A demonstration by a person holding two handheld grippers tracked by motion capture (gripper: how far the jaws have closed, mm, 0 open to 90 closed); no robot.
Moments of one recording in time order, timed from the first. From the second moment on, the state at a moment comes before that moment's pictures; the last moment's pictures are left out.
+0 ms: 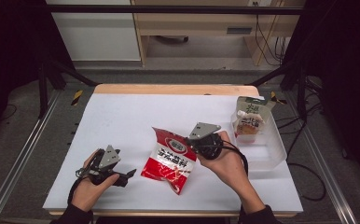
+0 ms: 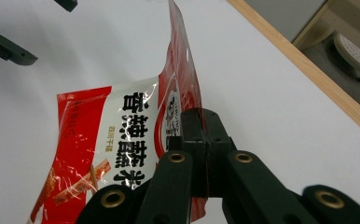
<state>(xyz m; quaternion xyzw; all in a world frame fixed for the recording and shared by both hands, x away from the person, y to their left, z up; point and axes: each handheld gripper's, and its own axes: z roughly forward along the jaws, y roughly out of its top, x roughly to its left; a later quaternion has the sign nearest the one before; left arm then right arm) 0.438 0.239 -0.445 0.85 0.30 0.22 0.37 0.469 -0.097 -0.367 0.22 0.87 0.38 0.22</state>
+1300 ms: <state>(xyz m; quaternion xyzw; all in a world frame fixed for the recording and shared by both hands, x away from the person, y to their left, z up) 0.474 0.221 -0.353 0.85 0.20 0.20 0.44 0.455 -0.046 -0.299 0.10 0.90 0.38 0.20</state>
